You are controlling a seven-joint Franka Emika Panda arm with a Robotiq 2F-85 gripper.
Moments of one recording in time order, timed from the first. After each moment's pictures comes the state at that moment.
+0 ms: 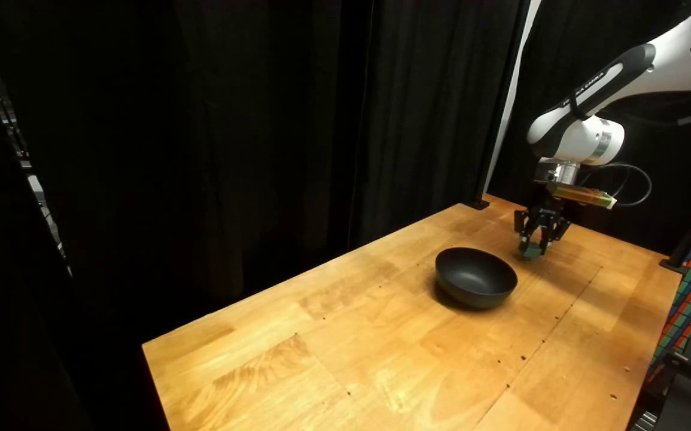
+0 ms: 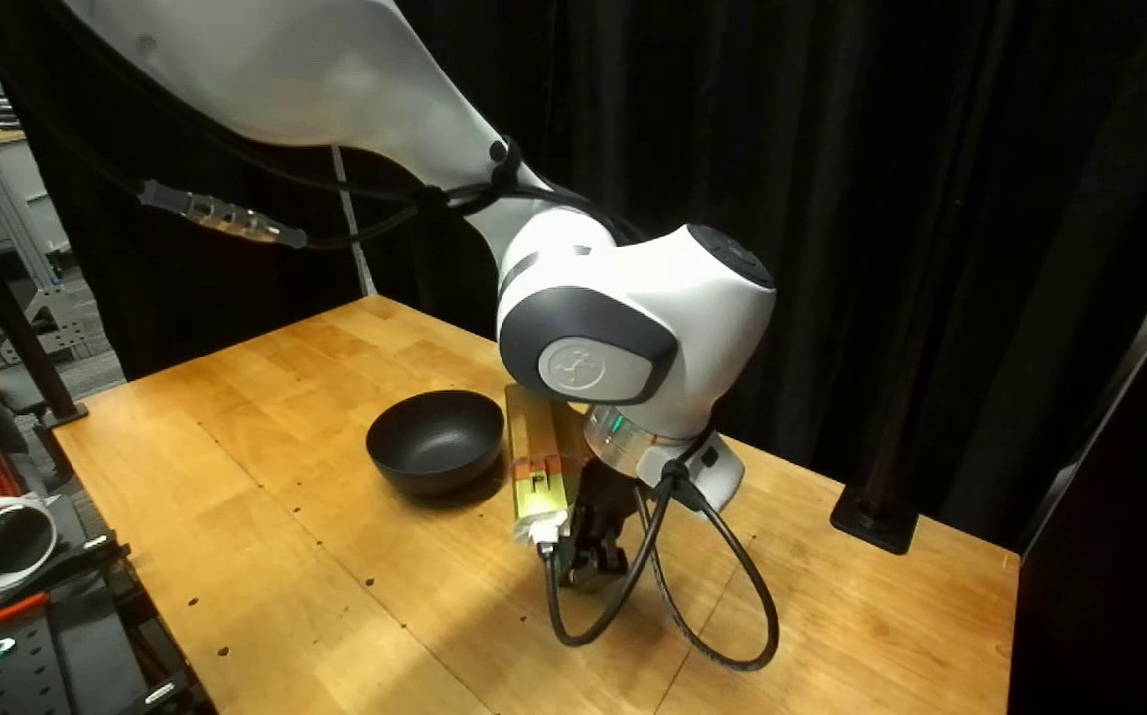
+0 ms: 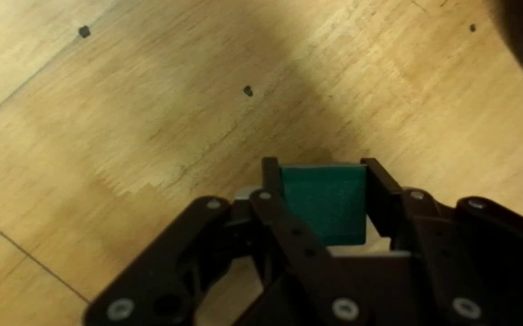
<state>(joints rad) -0.39 0.68 -0.11 -1.77 0.30 2.15 -0.06</state>
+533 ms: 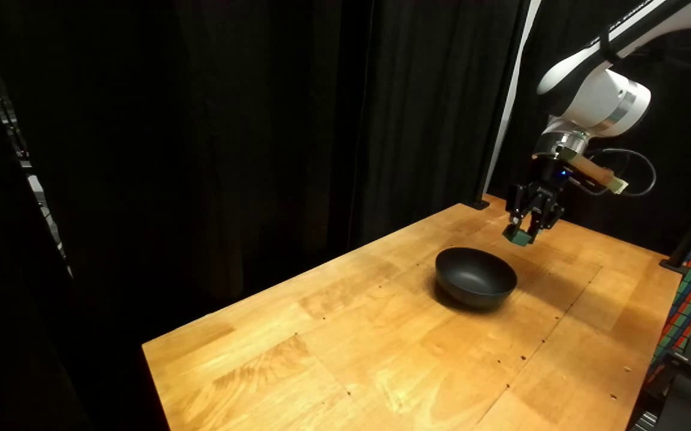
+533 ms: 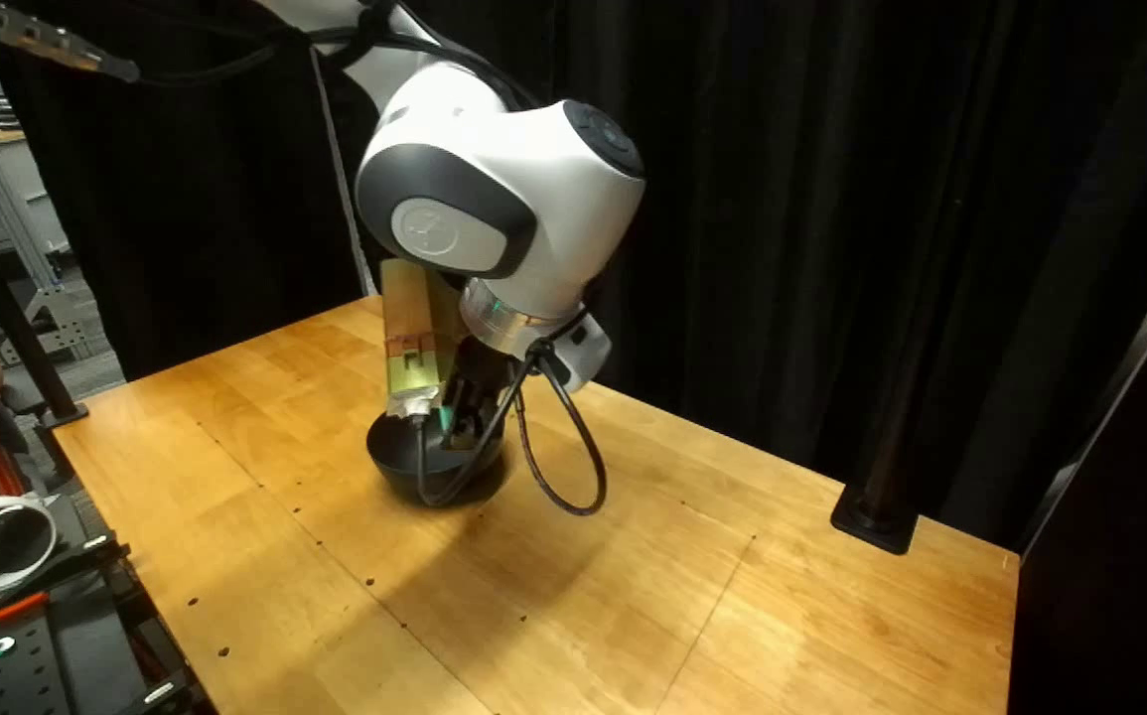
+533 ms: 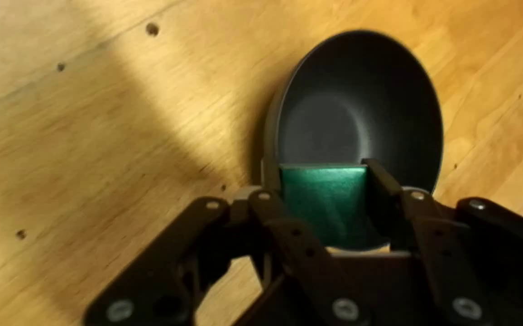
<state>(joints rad) -0.34 0.38 -0.01 -2.05 0.50 2.04 -0.22</state>
